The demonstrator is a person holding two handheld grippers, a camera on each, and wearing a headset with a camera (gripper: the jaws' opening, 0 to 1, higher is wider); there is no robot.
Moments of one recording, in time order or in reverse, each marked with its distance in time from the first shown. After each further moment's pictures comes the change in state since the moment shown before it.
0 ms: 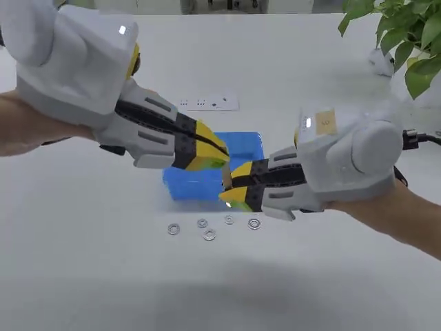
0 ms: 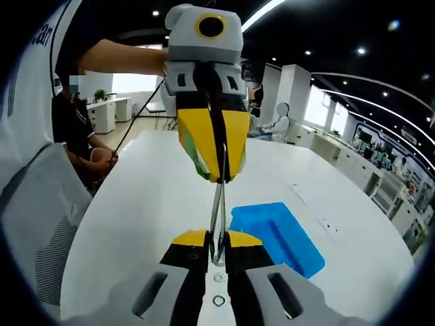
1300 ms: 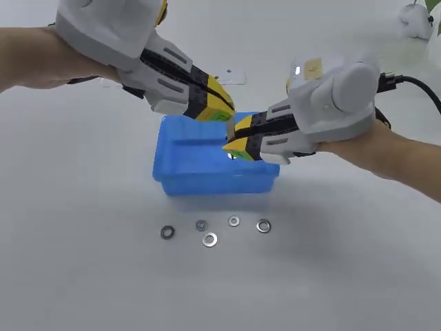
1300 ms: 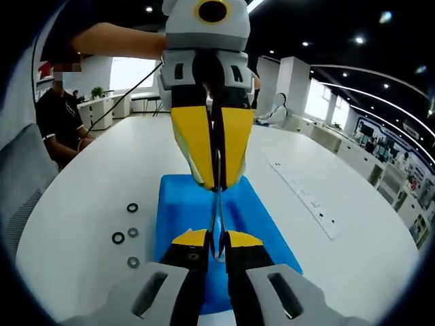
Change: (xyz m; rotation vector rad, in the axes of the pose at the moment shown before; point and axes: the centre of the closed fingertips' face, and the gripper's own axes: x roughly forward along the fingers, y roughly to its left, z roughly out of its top) left arm 0.052 0.099 -0.063 0.016 0.094 -0.048; right arm 0.058 -0.094 -0.067 0.018 0.033 0.017
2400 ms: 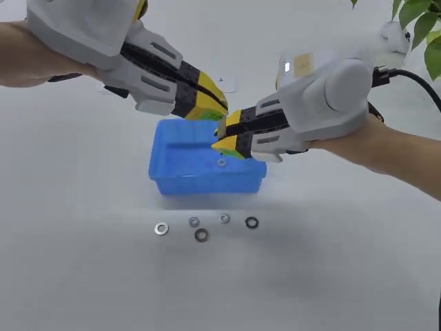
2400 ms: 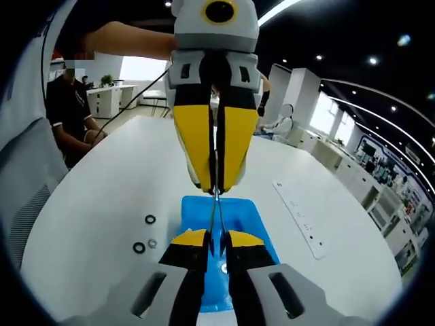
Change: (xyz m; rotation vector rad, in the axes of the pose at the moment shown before) left arm -0.034 -0.036 0.046 0.124 -0.048 0.012; right arm -0.036 0.029 0.047 -0.126 -0.007 -0.003
